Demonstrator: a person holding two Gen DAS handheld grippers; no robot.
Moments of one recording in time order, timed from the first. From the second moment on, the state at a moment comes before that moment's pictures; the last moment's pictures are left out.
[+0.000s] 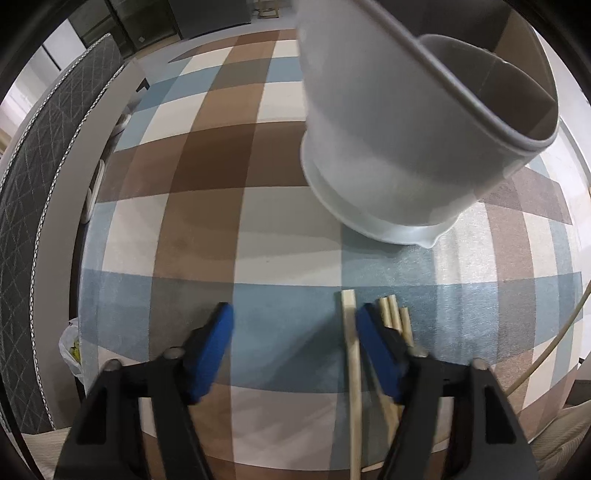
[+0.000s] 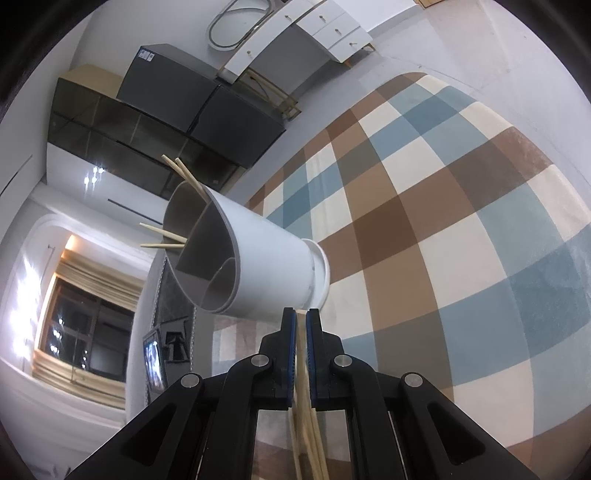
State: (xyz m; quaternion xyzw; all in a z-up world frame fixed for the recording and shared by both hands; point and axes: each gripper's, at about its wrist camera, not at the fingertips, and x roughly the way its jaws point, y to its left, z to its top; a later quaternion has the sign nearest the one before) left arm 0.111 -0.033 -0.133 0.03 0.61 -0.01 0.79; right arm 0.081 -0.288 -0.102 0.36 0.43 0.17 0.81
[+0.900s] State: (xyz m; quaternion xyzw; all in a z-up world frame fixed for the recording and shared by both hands) left arm 0.051 -0.025 -0.020 -0.04 0.43 -0.08 0.90; right arm 0.040 -0.262 -0.050 0.26 0.33 0.21 0.88
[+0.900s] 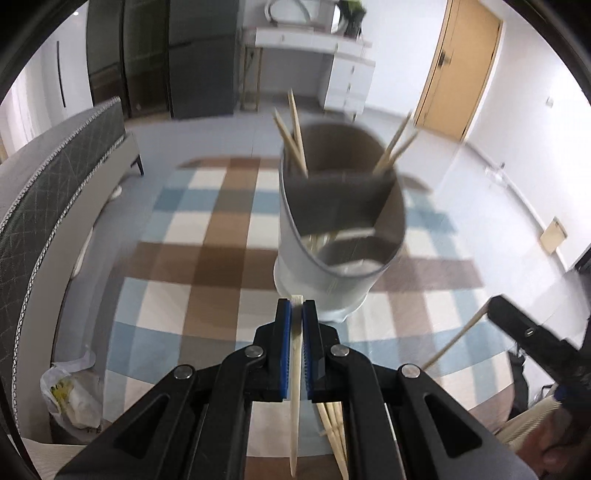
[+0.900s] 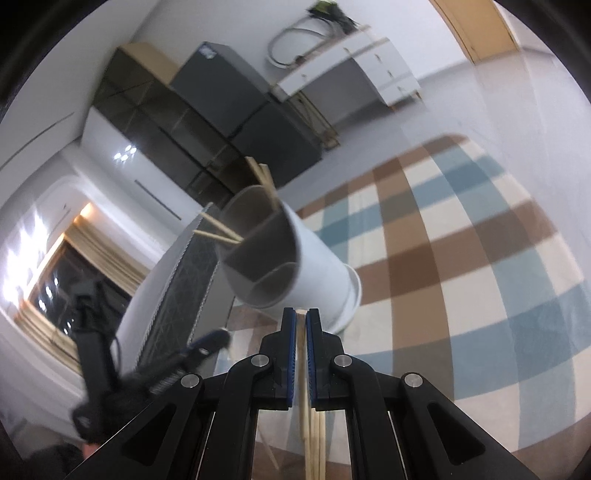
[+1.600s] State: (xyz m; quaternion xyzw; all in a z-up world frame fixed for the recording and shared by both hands) left arm 0.026 -0.001 0.013 -0.05 0.40 -0.13 0.91; right arm -0.010 -0.234 -0.021 0.19 0.31 0.18 0.91
